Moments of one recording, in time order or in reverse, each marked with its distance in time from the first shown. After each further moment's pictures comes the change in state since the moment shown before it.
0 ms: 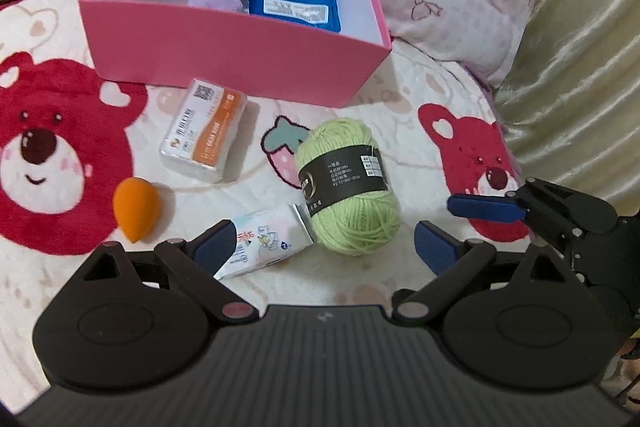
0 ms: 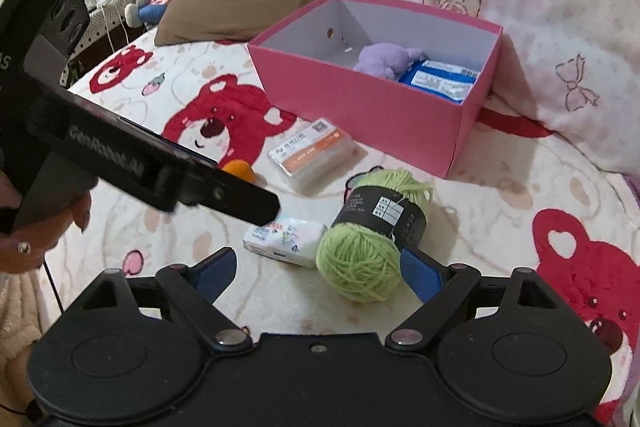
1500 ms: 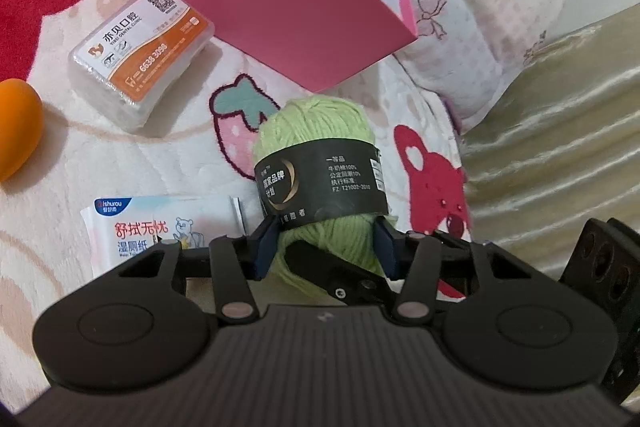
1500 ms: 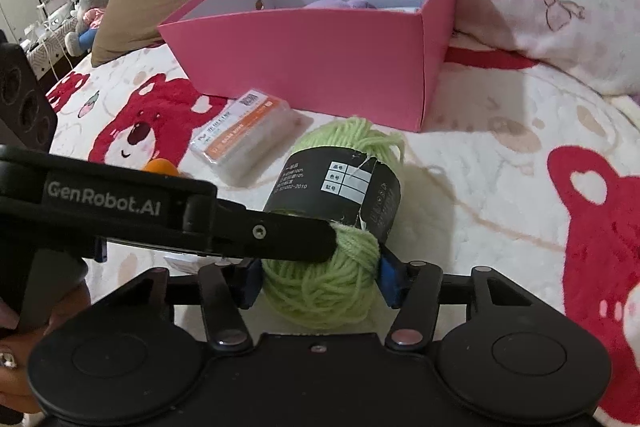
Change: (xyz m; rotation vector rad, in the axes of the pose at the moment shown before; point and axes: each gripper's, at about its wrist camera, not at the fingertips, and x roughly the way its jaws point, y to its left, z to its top) left arm 0.085 0.031 -0.021 -0.281 -0.067 -0.284; right arm 0.075 -0.033 -0.021 0.167 -0.029 -0.086
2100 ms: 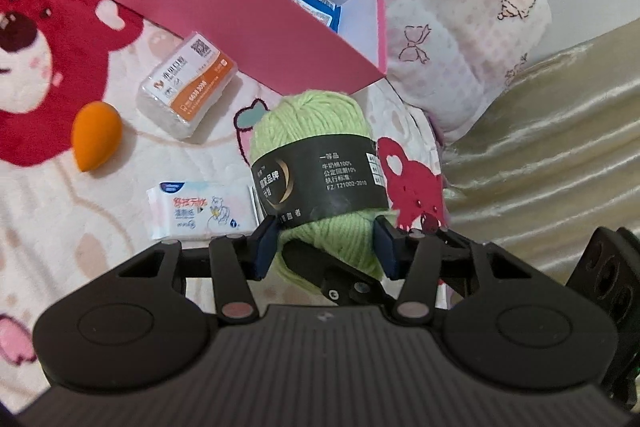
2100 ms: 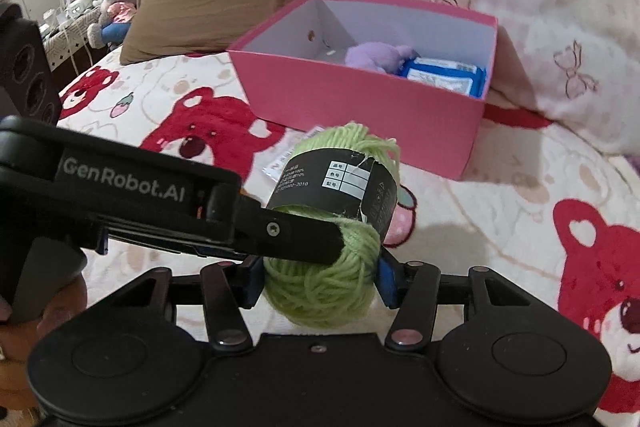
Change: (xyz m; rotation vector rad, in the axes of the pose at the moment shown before) left arm -0.093 -0.018 0.003 -0.028 -0.013 0.033; right arm -0.047 0.070 0.018 -0.079 -0.026 -0.020
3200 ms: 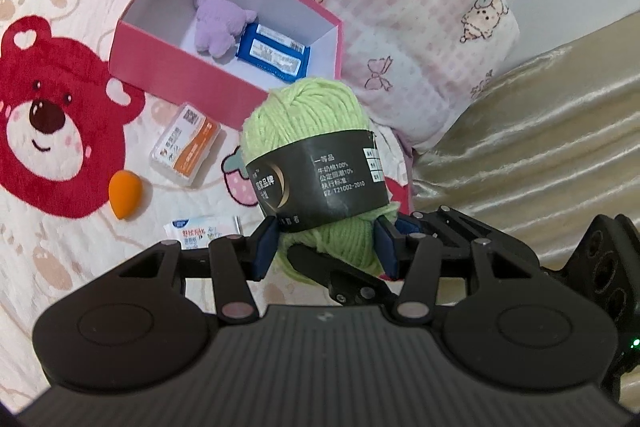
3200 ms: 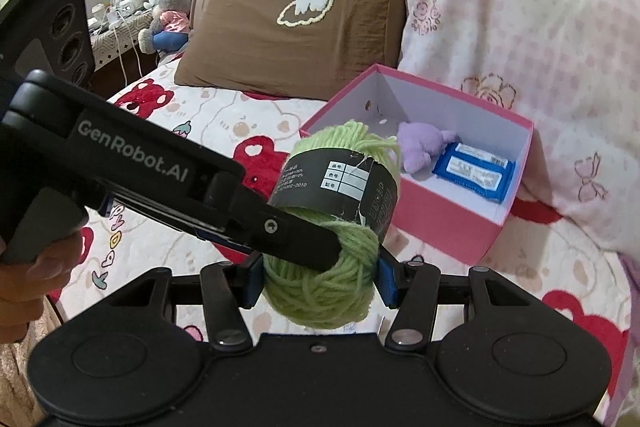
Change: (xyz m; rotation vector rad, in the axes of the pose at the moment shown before) left arm -0.089 -0.053 0.064 0.028 0.040 0.016; right arm -0.066 0.038 0.071 -0.122 -0.039 0.072
